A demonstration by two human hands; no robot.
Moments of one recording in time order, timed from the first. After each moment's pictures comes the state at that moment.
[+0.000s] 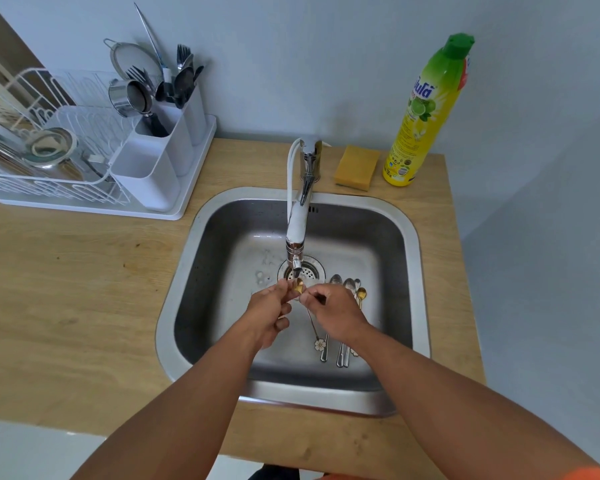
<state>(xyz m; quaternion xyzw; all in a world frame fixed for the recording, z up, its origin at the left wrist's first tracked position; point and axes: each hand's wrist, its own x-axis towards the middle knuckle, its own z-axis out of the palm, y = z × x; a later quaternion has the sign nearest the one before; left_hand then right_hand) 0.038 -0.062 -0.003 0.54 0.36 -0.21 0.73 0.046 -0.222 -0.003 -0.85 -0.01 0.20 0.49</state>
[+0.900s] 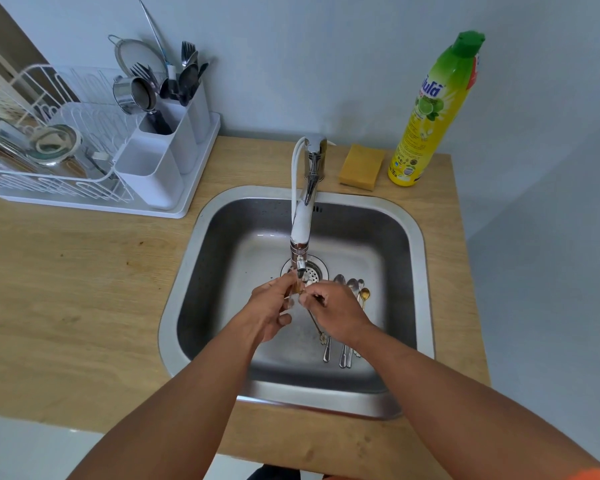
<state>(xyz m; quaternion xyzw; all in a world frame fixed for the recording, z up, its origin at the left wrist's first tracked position) 0.046 -0.061 0.012 0.55 0.36 -0.23 0.71 0.049 -0.220 0.004 -0.87 -0.11 0.17 0.44</state>
